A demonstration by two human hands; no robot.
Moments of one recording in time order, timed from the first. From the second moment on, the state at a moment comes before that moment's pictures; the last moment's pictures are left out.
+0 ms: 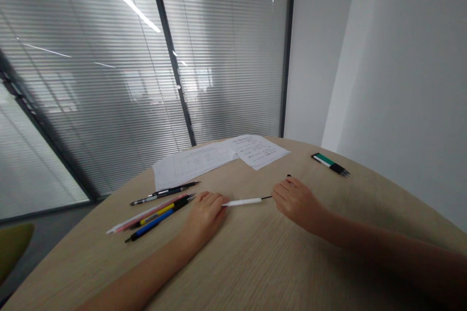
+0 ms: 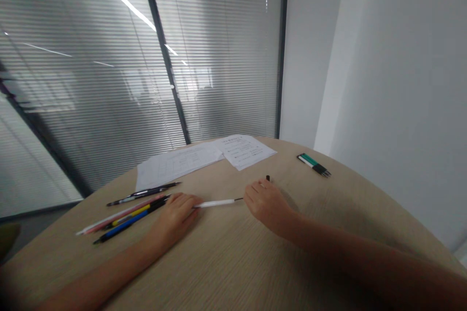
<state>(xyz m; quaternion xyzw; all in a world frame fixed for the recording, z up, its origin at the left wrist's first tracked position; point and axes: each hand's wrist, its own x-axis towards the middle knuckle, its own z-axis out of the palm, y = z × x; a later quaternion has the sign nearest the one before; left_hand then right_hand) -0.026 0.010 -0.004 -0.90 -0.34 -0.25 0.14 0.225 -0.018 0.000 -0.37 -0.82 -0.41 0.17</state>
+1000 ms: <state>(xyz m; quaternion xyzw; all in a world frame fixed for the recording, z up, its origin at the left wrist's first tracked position) -0.025 0.006 0.001 -0.86 -0.41 -0.31 0.03 0.272 0.029 -0.012 -0.49 -0.81 -0.19 0.27</state>
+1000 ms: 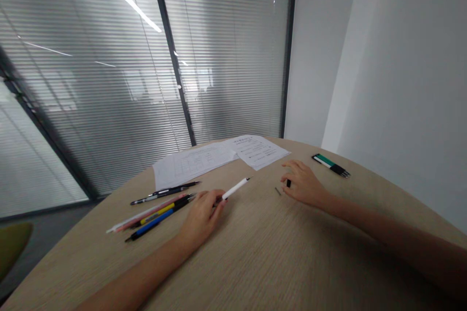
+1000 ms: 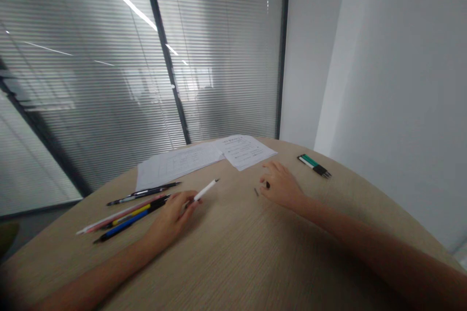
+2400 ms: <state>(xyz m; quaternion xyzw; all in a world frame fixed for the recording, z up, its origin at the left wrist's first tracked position) -0.021 0.002 -0.001 -0.91 -0.30 -0.26 0.14 0.229 -0.018 0.015 -0.36 -0.80 0.08 0.48</state>
